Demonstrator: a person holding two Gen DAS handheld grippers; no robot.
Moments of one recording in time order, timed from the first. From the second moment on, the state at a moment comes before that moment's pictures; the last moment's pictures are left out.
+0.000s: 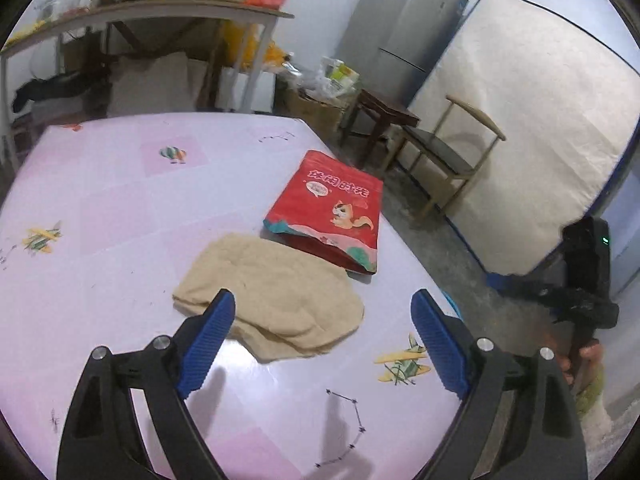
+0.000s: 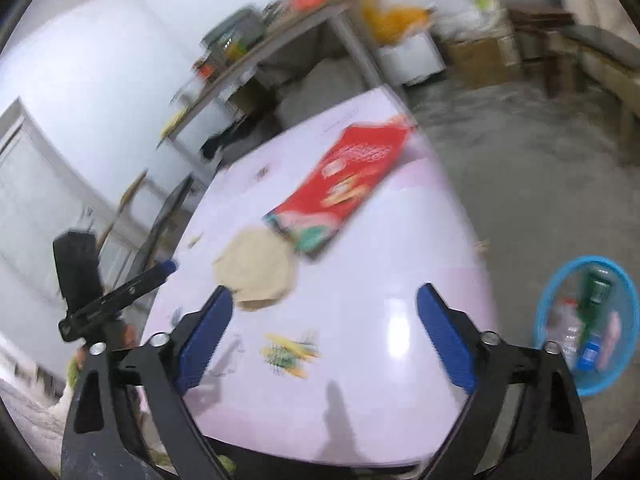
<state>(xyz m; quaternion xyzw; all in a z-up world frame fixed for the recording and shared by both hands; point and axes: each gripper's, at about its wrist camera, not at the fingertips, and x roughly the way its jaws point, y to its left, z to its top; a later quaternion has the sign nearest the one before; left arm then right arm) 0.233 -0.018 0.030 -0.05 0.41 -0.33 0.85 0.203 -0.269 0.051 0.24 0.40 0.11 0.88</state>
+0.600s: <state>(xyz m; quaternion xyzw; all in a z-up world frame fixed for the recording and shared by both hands) 0.276 -0.076 -0.054 0.17 0.48 -0.29 0.81 0.222 -0.260 0.048 0.28 0.42 0.08 0.86</state>
